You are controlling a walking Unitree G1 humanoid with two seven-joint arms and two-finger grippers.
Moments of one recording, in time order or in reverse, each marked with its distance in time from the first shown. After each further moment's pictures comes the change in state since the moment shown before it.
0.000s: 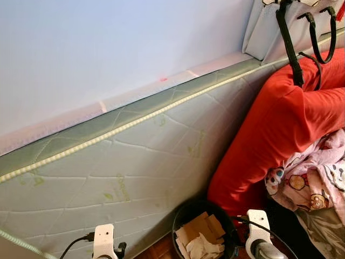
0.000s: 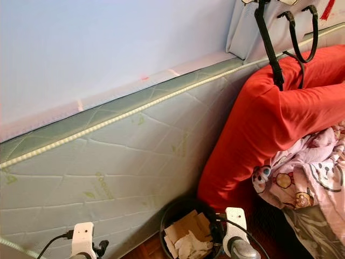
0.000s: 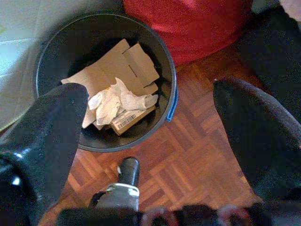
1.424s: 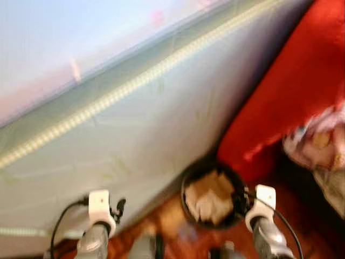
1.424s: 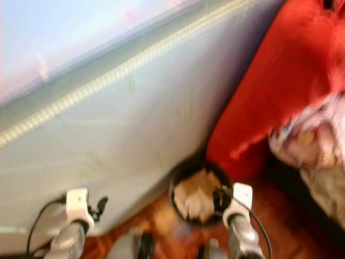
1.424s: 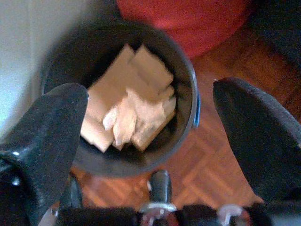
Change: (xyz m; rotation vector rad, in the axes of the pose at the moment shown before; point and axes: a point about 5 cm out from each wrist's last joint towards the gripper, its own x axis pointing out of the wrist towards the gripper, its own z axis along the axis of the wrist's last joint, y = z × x) left arm -0.004 -0.002 0.080 -0.015 -0.373 -0.090; right arm 0.003 0.004 0.058 0.169 -0.288 -0.057
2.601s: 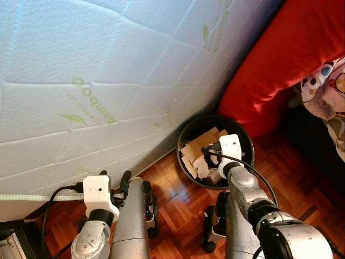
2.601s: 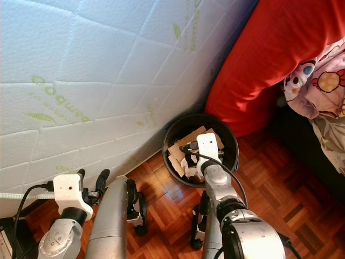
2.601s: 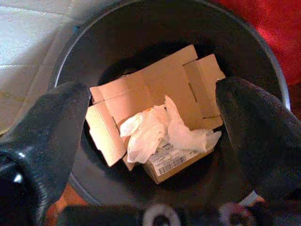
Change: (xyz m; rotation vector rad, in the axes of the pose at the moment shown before) left arm -0.071 -0.032 0.083 0.041 -0.422 -0.080; right arm 0.022 0.091 0.110 -0.301 -0.232 0.244
